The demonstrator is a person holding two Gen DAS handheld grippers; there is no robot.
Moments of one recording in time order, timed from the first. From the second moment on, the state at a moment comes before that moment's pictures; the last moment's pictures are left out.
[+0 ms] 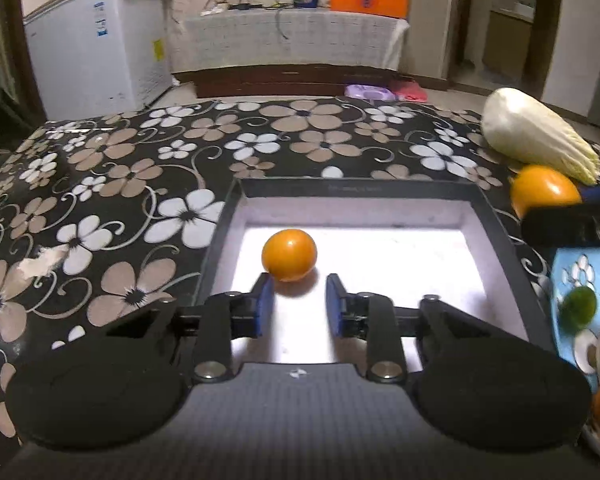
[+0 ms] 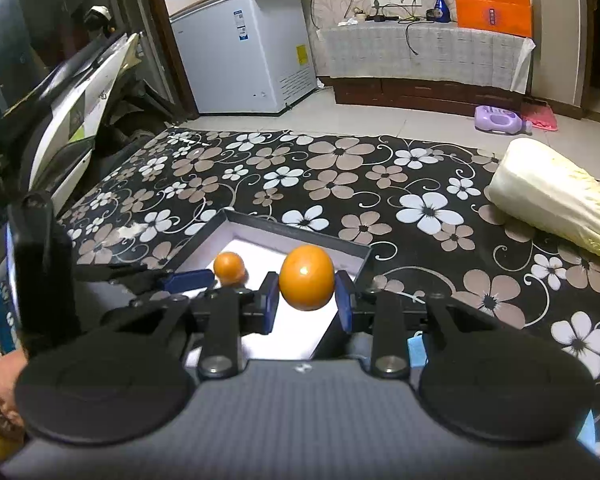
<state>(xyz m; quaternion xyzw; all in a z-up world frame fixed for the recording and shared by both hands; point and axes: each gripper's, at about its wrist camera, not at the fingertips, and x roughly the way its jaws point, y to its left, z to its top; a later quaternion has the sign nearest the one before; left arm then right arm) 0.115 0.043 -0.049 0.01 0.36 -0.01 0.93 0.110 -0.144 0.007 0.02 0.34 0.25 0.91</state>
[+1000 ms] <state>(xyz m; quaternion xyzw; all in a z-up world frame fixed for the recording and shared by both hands) 0.146 0.020 -0.052 0.02 0.35 -0.04 0.94 0.104 -0.153 -0.001 0.01 0.35 0.25 0.90</state>
